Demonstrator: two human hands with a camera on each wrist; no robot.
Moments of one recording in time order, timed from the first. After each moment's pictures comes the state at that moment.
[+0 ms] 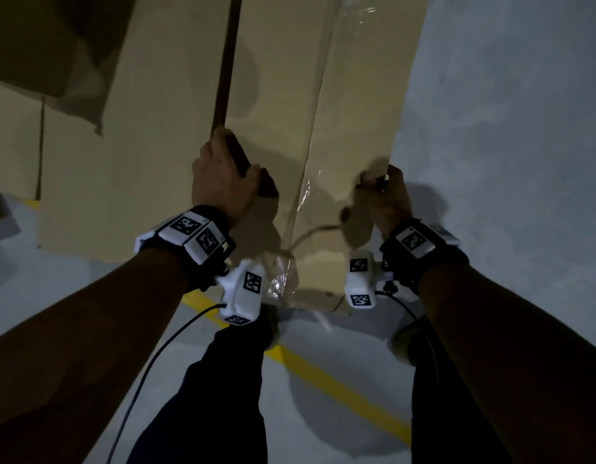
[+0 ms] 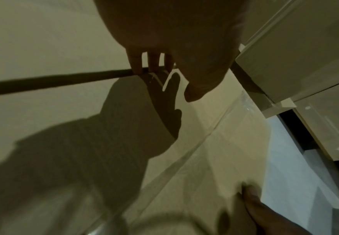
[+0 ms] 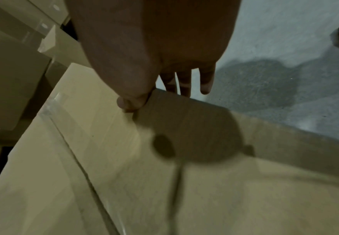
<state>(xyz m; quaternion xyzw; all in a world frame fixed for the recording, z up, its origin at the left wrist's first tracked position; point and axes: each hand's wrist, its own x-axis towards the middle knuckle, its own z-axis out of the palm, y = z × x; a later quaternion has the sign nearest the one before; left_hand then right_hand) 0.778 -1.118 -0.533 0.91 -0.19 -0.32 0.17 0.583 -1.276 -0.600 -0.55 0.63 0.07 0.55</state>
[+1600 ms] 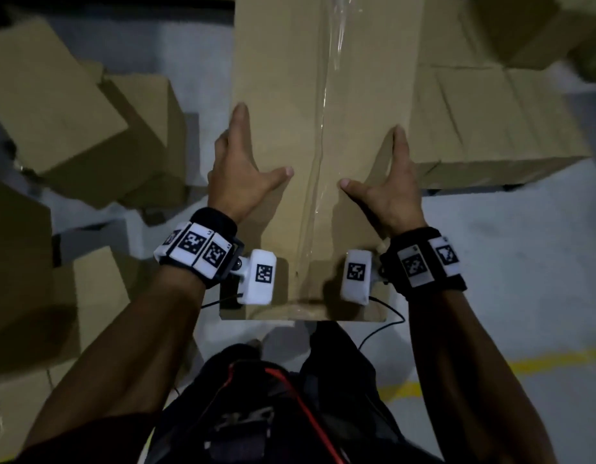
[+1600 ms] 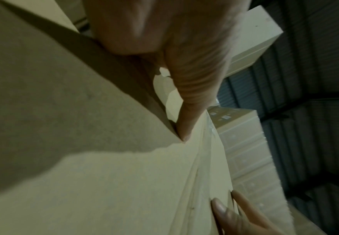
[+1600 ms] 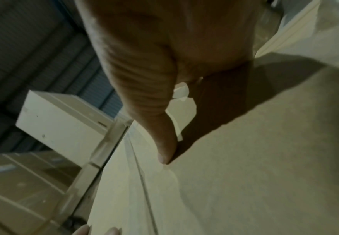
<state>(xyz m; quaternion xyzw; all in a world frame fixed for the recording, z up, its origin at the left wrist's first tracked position) 0.541 -1.334 -0.008 0.68 -0.52 -0.36 0.37 0.310 -1.341 -0.001 -0.54 0.71 -0.30 0.34</state>
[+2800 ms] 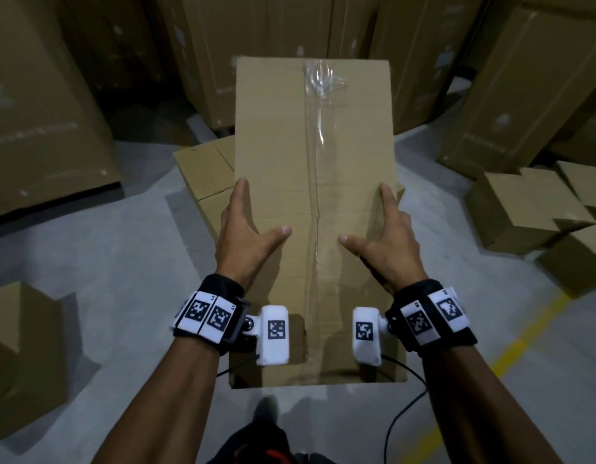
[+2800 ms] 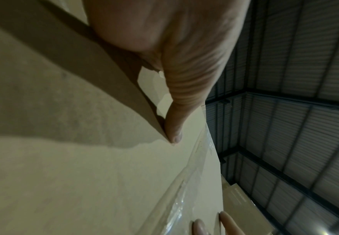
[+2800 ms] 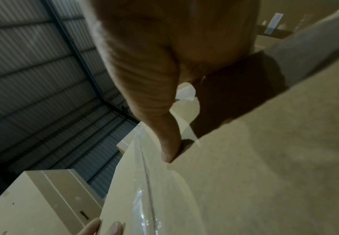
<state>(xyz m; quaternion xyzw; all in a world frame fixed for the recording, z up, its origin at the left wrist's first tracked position) 0.107 -1.387 0.113 0.50 -0.63 -0.42 0.41 -0.102 -1.293 0.135 -0.42 0.81 -0.36 0.20</state>
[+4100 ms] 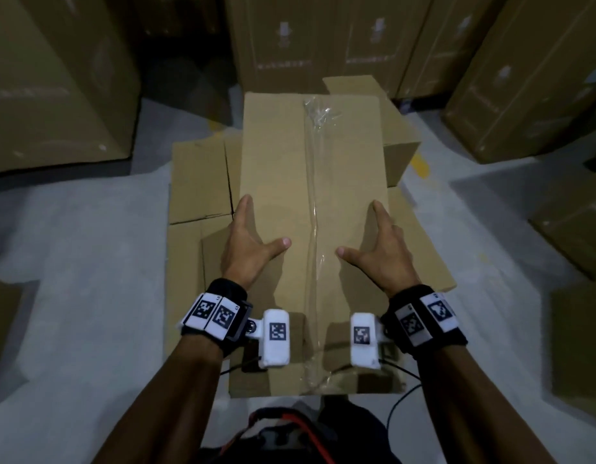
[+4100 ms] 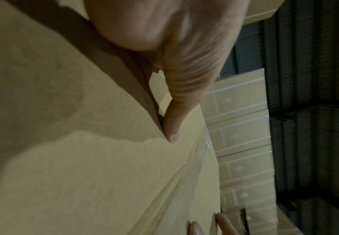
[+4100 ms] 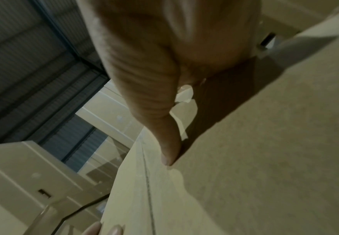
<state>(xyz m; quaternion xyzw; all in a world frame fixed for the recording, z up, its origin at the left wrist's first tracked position) -0.211 -1.831 0.024 0.63 -0.51 -0.41 0.41 -0.444 -1.805 0.051 -0.51 0.75 -0.25 0.33</state>
